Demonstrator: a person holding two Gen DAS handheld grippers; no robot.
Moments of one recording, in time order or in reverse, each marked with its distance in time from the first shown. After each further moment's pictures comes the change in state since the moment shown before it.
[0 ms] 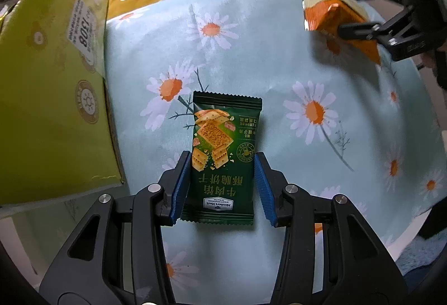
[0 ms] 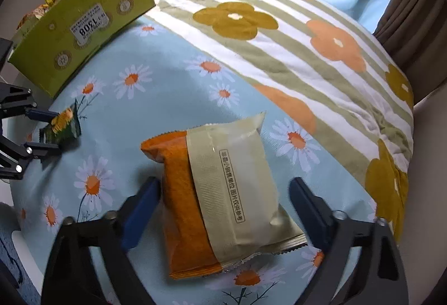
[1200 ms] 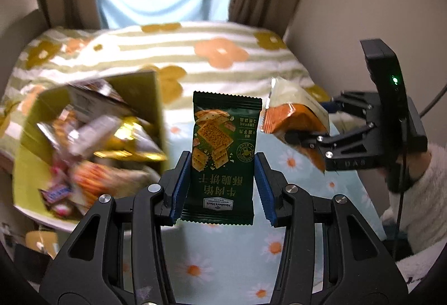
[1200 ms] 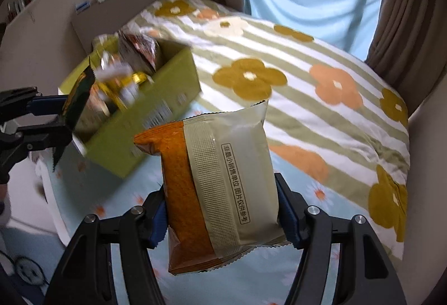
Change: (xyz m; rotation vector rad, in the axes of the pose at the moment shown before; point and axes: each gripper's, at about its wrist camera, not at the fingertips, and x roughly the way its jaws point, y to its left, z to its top) left arm -0.203 0.055 0.019 -0.099 -0.428 -0.058; right arm -0.116 0.089 0.070 0.120 -0.222 0.026
